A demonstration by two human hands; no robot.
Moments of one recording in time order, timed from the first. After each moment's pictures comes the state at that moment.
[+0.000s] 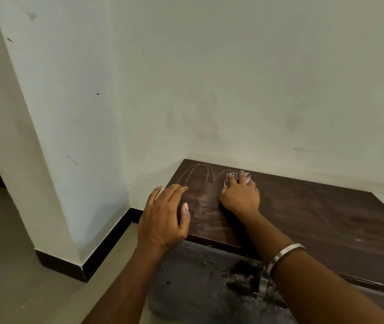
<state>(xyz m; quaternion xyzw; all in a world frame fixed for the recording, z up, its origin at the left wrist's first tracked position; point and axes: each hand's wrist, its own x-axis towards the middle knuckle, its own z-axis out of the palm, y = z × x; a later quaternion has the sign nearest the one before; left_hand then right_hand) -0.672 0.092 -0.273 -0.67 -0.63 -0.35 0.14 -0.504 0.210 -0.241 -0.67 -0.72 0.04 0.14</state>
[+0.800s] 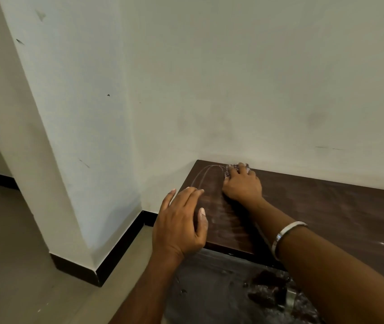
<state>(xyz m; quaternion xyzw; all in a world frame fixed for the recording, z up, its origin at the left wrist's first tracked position) -0.674 0.094 -0.274 -0.68 -0.63 -0.36 0.13 -0.538 0.251 -0.237 -0.63 -0.76 0.04 0.13</state>
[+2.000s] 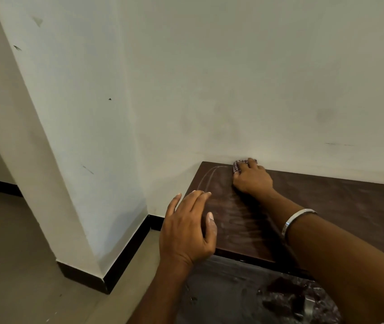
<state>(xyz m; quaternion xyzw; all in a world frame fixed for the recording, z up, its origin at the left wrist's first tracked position) -0.675 0.094 -0.274 -0.68 -0.62 -0.38 0.12 -0.534 0.289 -0.239 -0.63 -0.76 0.06 0.15</state>
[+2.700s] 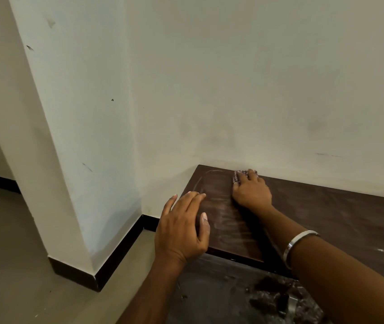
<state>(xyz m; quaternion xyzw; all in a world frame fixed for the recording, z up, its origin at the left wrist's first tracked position) -0.674 0.093 -0.274 -0.67 -0.62 -0.38 0.13 -0.519 0.257 -0.243 -0.64 -0.75 0.04 0.15</state>
